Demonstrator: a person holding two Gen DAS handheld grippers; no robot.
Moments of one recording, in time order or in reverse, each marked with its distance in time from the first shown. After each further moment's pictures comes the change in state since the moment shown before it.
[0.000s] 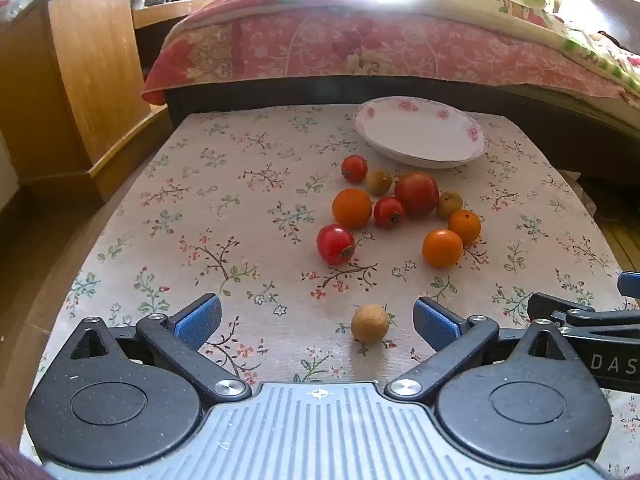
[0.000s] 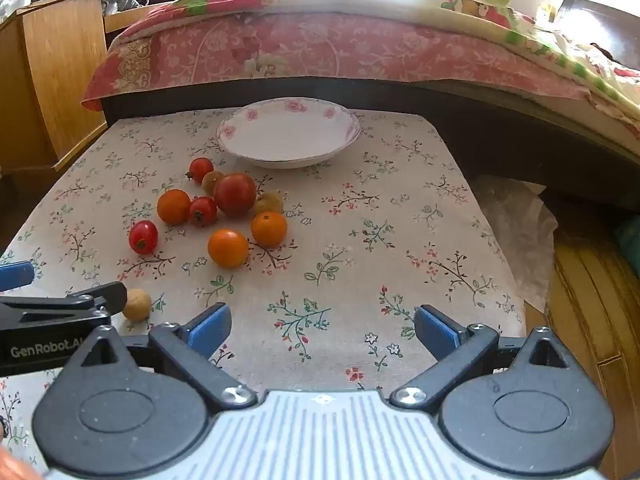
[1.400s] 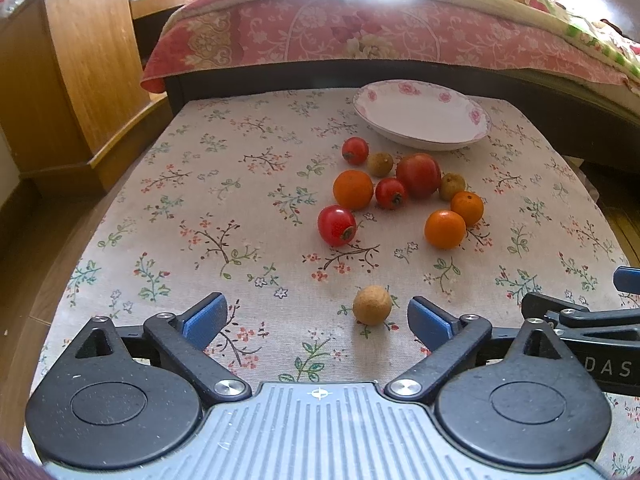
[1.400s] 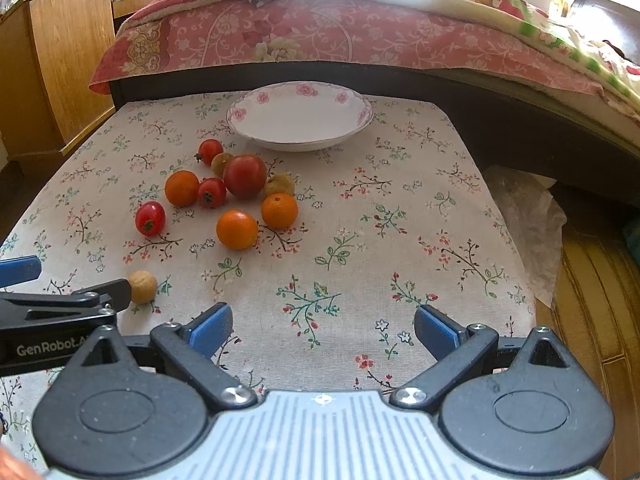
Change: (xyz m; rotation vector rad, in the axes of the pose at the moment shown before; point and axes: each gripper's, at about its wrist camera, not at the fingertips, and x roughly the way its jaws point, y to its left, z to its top) left arm 0.003 0.000 -0.005 0.001 0.041 0.005; right arm 0.004 0.003 -0.006 -0.023 0.036 0.017
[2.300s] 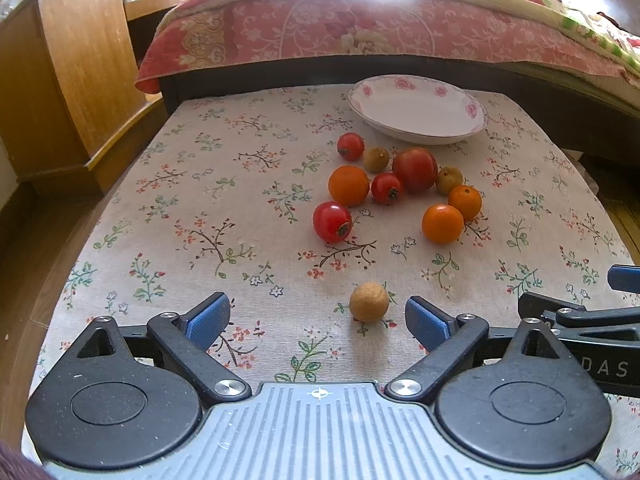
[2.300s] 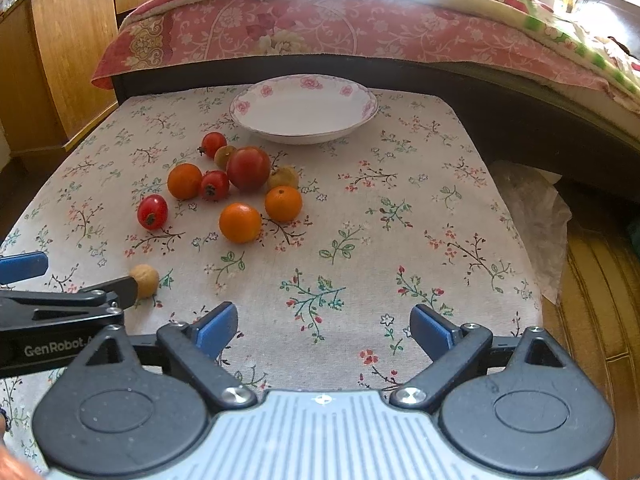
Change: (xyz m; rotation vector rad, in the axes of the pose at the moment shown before) left arm 0.004 -0.004 0.000 0.018 0.006 0.000; right arm 0.004 0.000 0.000 -0.003 0.021 0.015
